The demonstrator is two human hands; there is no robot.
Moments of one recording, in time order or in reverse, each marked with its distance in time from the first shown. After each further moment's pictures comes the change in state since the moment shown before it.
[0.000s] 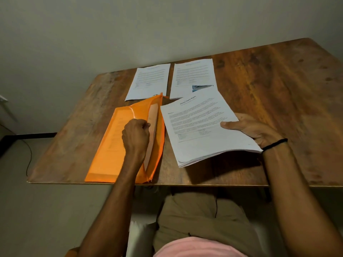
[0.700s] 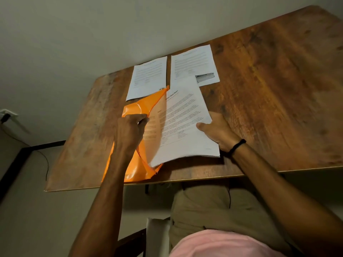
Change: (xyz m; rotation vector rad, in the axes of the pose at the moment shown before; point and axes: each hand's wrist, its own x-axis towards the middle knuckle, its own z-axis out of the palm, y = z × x) left_hand 0.016 -0.012 -0.039 0.081 -0.071 0.387; right_hand 0.037 0.047 0.097 -0.206 0.352 -0.202
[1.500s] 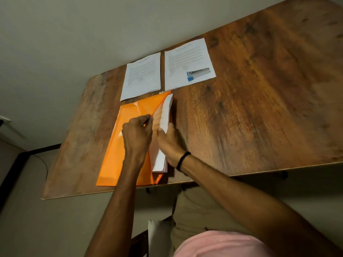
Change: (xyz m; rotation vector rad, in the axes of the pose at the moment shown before) left_hand 0.000 0.022 0.032 -0.243 0.076 -0.157; right_hand -0.011 -0.009 0.134 0.115 0.062 0.167
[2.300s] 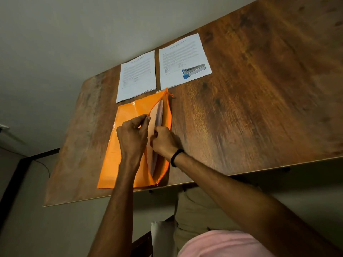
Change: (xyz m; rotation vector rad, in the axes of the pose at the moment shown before) left_hand 0.003 -0.008 0.001 -0.113 0.010 0.021; right_hand 0.014 0.002 0.002 -0.391 -0.043 -0.196
